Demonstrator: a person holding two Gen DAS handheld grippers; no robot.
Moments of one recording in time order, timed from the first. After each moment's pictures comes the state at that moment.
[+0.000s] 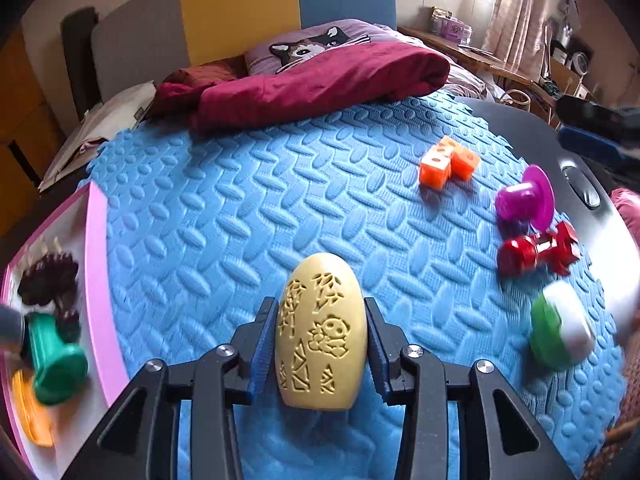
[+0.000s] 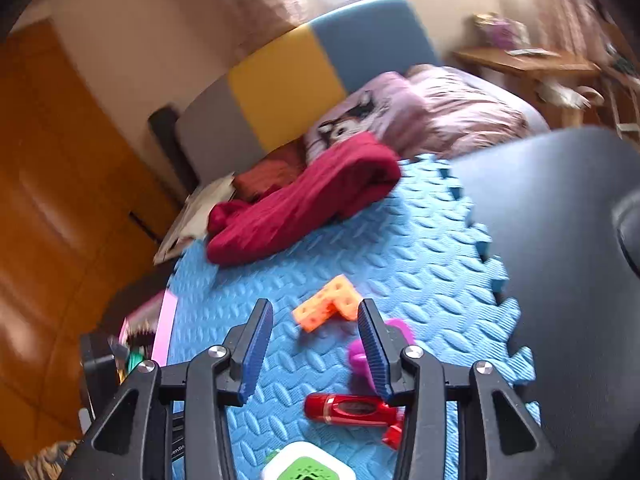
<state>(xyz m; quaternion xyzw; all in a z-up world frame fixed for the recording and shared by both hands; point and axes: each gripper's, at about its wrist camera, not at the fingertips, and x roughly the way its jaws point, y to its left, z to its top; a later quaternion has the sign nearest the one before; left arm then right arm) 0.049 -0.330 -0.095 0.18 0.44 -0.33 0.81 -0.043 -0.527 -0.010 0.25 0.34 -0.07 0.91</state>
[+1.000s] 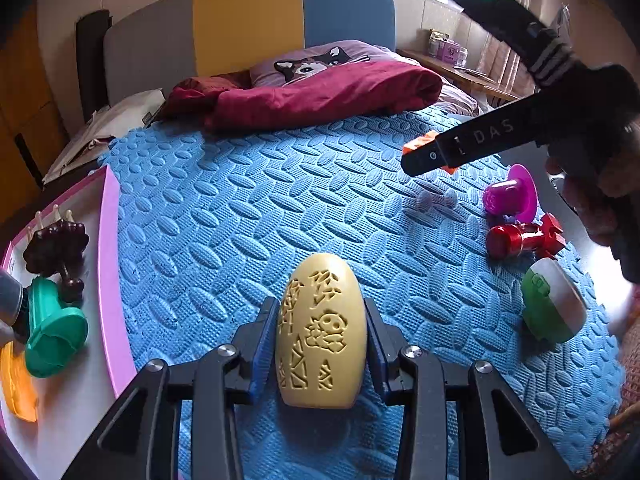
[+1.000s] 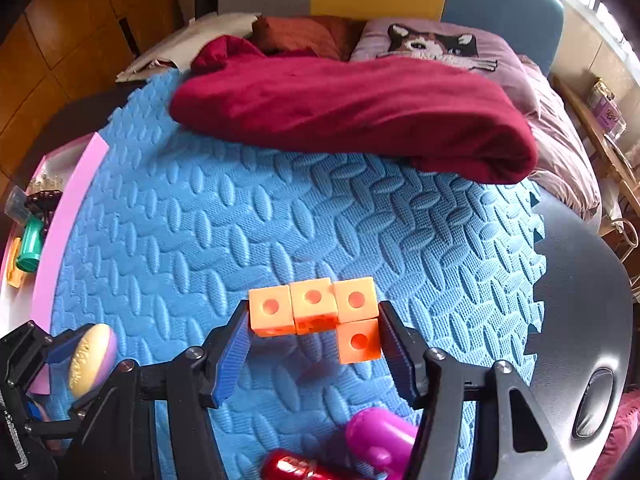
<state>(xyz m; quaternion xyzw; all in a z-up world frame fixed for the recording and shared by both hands) 0.035 -0.305 -0.093 0.15 0.42 -0.35 0.83 0.072 -0.488 -0.055 0.04 0.54 -0.05 0.84</state>
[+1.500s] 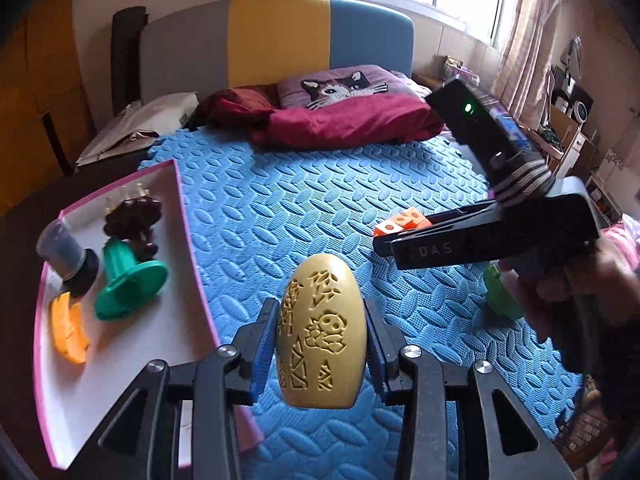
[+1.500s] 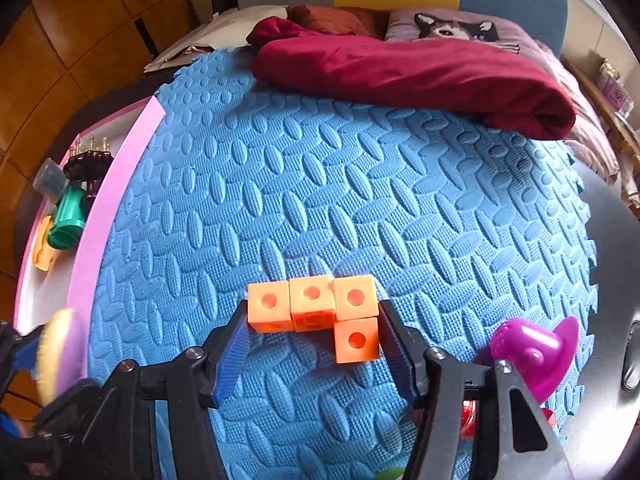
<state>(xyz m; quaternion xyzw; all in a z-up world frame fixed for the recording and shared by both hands) 0.004 -0.240 -0.041 0.11 0.41 -0.32 0.85 0.054 -0.422 -0.083 0.08 0.55 -0.05 0.83</state>
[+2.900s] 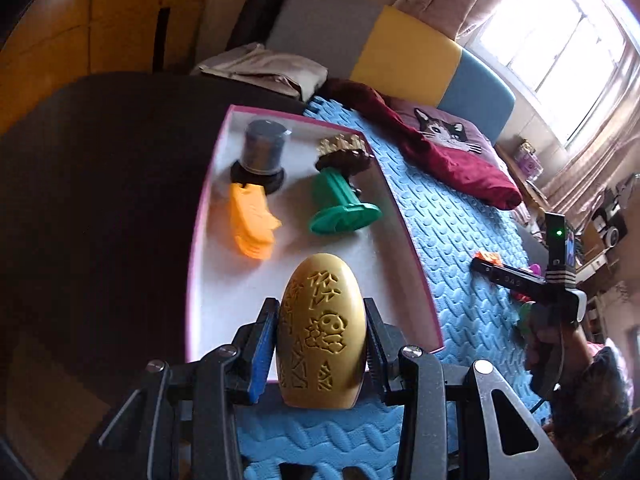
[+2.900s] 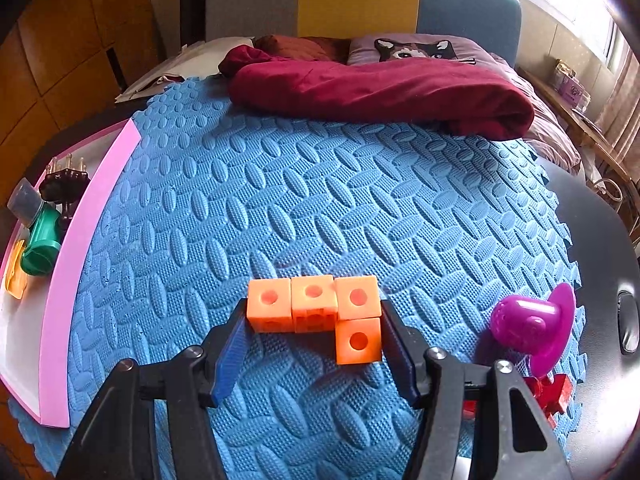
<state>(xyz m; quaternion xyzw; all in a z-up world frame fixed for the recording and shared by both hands) 0.034 -0.060 -0.044 -0.07 0.47 -0.23 0.85 0.036 -0.406 -0.086 0.07 0.49 -0.12 0.86</state>
